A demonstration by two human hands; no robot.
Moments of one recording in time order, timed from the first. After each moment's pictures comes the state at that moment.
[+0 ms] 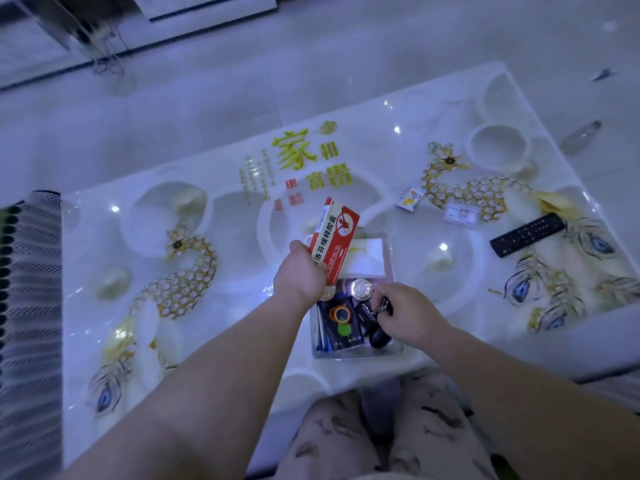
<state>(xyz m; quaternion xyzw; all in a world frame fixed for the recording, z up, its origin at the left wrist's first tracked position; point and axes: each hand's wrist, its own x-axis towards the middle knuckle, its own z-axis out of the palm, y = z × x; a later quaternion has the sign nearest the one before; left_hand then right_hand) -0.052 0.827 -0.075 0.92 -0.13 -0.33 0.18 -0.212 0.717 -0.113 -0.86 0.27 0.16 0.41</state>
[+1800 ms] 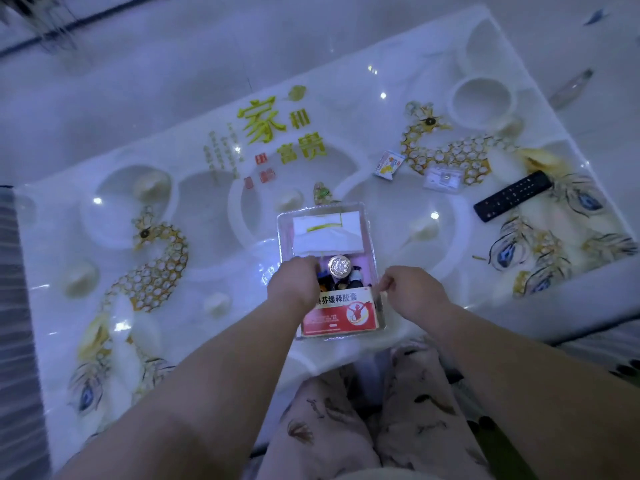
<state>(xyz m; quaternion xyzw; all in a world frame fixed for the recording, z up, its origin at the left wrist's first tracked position) -0.091 0.822 -0.128 0.89 -0.28 -0.36 -0.02 -0.240 0.692 -0.143 -0.81 0.41 0.25 0.33</state>
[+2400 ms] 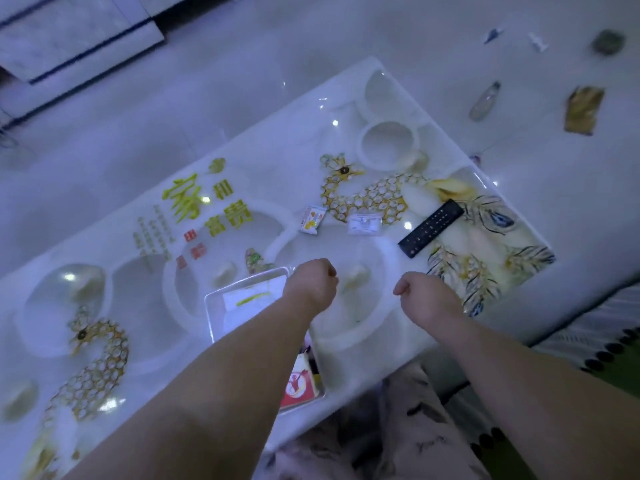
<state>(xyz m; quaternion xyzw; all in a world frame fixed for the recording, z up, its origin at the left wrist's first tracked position) -0.130 0.635 -0.112 0.84 -0.37 -0.39 0.01 -0.307 0.550 -0.134 -0.75 0.54 0.20 0.32</state>
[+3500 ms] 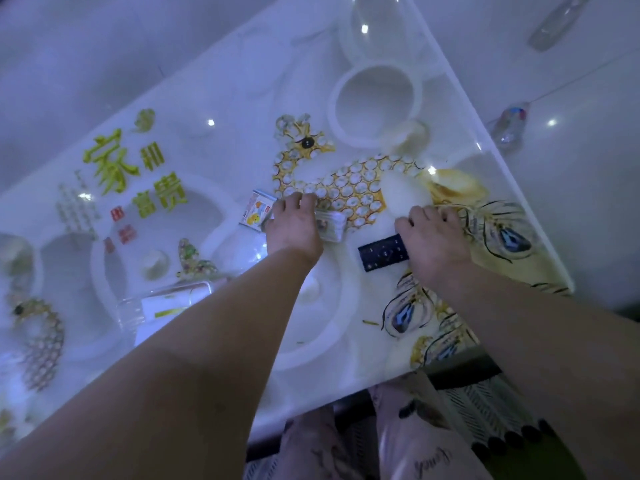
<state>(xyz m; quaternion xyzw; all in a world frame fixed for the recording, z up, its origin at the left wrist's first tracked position) -0.136 0.473 -0.225 0.90 -0.34 -0.27 -0.08 -0.304 0.356 -0.233 -0.92 0.25 0.28 0.10</state>
